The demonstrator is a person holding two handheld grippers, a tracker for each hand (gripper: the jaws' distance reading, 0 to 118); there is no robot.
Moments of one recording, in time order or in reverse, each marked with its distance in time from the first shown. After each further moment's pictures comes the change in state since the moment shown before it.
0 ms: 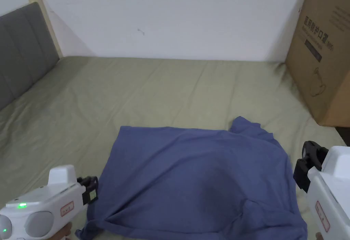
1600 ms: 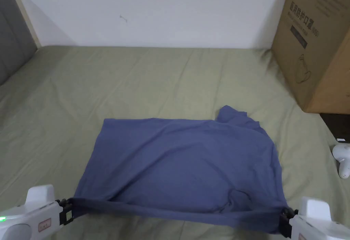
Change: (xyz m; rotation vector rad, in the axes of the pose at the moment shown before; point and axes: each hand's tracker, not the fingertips) left arm -0.017 -0.016 -0.024 -0.146 0.057 -0.038; right arm 0.053 -0.135 -0.060 -0.539 0.018 -0.099
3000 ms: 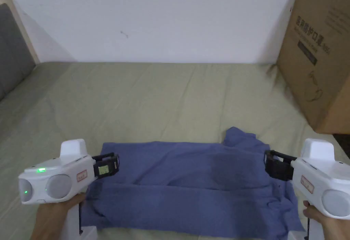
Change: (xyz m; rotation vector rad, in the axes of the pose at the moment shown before) left arm 0.092 0.141 -0.015 0.281 -0.072 -0.025; right arm -0.038 0.161 -0.021 0.313 0.063 0.050
